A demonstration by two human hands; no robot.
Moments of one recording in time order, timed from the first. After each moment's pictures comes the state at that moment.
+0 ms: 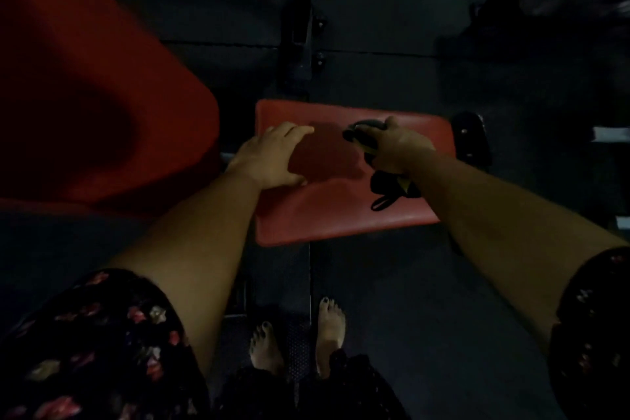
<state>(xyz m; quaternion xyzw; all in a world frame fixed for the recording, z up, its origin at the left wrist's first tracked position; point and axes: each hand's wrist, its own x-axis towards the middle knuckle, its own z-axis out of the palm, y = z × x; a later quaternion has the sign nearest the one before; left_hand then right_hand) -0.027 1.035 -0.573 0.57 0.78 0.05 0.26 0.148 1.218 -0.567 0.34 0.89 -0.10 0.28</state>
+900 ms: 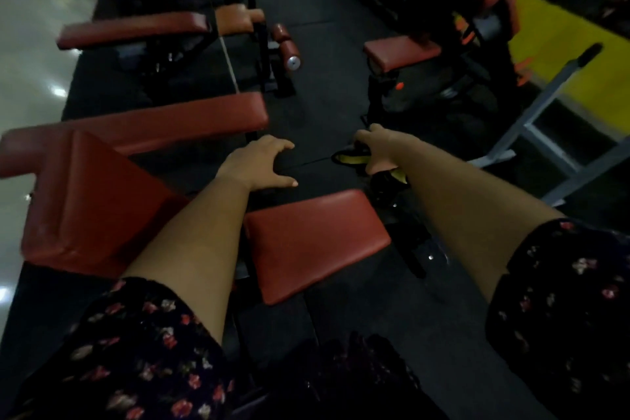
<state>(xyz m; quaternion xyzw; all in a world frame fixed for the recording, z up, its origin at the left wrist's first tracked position) 0.020 1.022 -0.224 0.67 0.73 0.05 0.16 0.257 1.155 -0.199 0.44 0.88 -0.09 0.16</state>
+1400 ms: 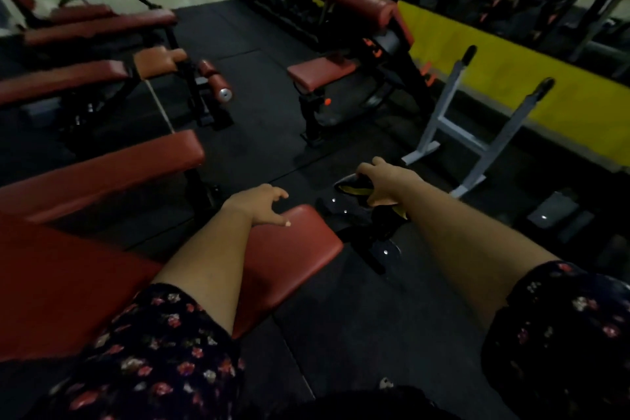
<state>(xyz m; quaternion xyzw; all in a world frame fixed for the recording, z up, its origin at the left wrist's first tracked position) 0.140 1.069 -0.239 0.71 0.65 -0.05 0.27 0.420 1.119 -0.192 0.57 0.80 -0.13 0.12</state>
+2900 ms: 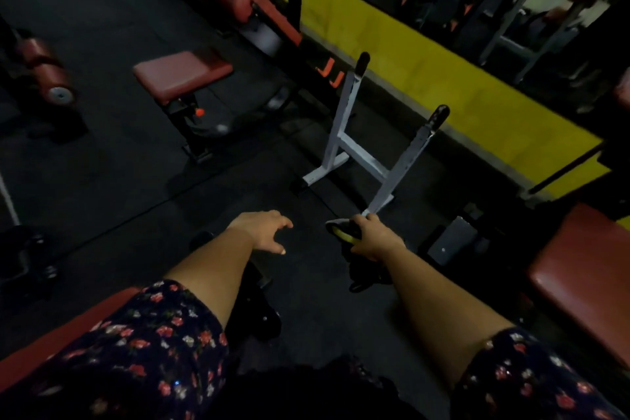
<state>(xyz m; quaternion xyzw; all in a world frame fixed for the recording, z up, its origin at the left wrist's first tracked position) 0.556 1.494 -0.333 0.82 0.49 -0.17 0.26 0.822 1.458 -0.300 0.69 0.66 -0.27 0.12</state>
